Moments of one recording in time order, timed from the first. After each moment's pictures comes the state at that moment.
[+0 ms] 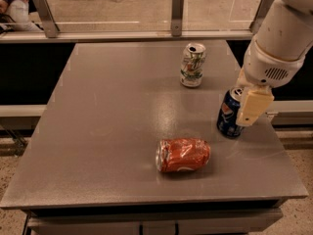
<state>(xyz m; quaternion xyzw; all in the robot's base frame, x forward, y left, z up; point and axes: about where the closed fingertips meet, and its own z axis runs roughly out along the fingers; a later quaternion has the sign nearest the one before) 0.475 -0.203 0.903 -0.63 0.77 -0.03 0.08</state>
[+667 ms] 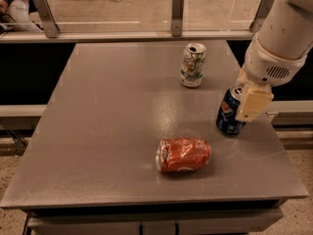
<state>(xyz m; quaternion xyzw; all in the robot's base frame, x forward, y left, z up) 0.477 -0.201 0.907 -0.64 0.77 -0.03 0.09</state>
